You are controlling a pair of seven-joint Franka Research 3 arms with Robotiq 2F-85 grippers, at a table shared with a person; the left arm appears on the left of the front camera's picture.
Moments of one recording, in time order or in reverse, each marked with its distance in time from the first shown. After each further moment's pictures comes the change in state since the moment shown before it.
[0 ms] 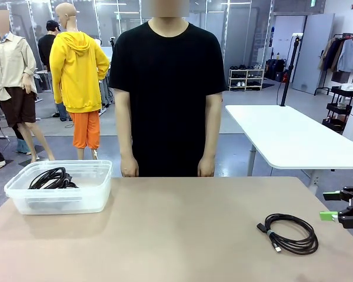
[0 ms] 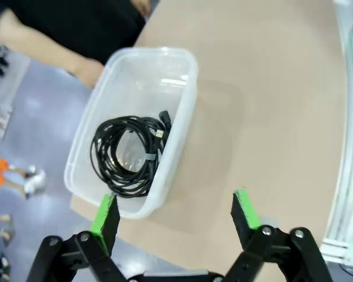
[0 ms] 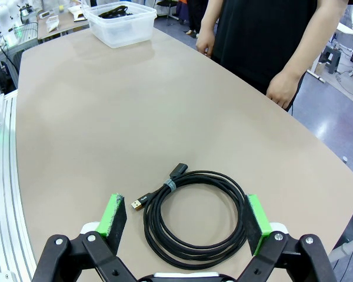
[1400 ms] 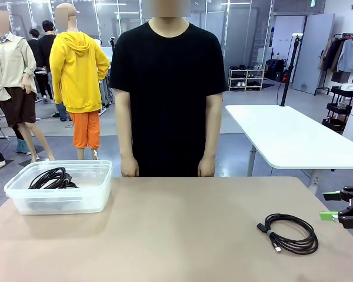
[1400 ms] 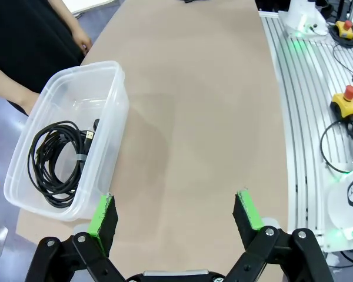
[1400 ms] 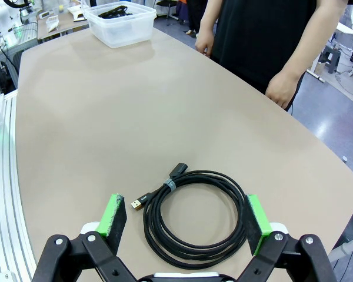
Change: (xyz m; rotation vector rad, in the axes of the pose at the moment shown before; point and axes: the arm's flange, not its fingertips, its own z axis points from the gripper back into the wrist) left arm -0.097 -0.031 0.003 -0.232 -0.218 -0.015; right arm 0.000 0.000 0.000 -0.001 0.000 0.000
